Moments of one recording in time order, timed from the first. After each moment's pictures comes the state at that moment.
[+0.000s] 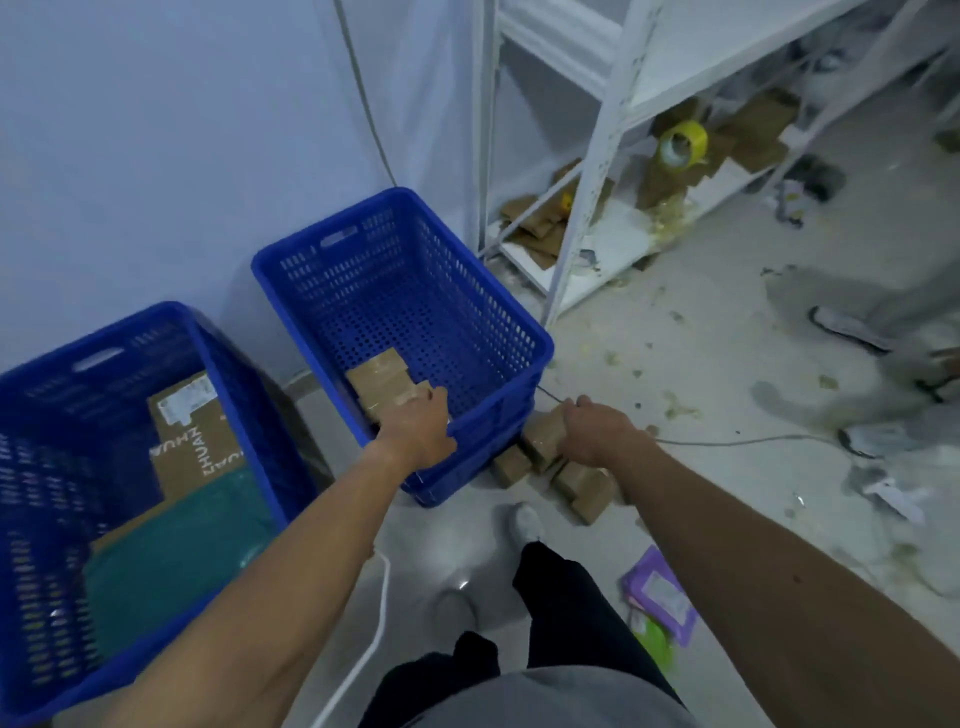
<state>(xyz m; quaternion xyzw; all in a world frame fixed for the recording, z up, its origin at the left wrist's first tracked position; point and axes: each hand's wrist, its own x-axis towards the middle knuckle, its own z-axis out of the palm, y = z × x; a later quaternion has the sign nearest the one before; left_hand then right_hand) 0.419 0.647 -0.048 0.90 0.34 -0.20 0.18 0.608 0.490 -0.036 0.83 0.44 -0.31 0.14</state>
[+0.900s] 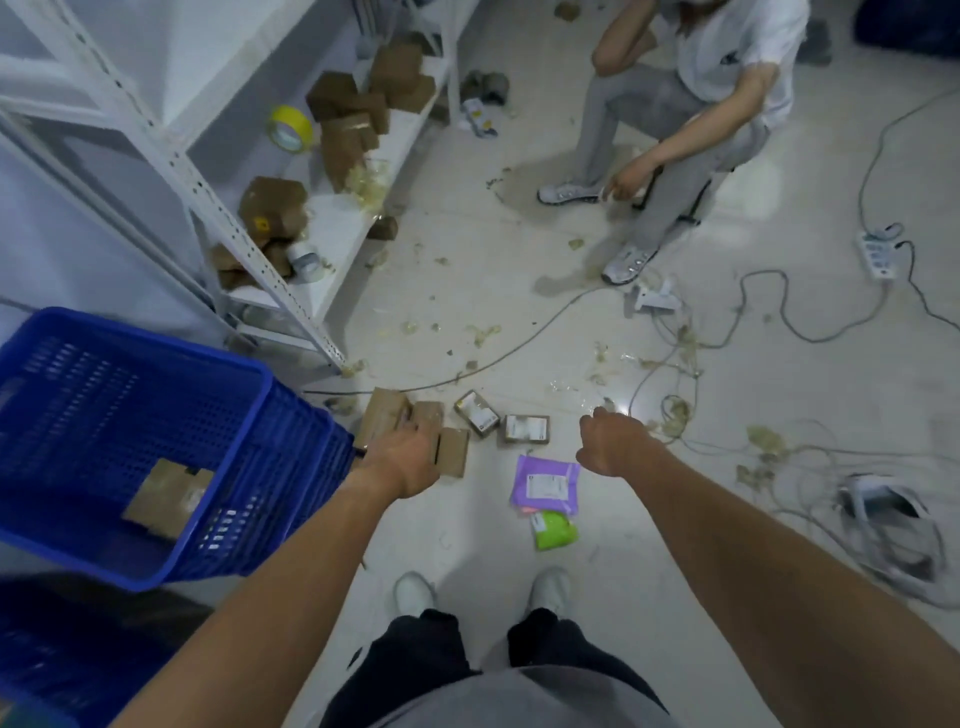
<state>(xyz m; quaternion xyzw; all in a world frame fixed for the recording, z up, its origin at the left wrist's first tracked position) 0.609 0.332 -0.061 0.94 0.06 -0.31 0.08 0.688 0.055 -0.063 0.93 0.18 -0.31 0.06</state>
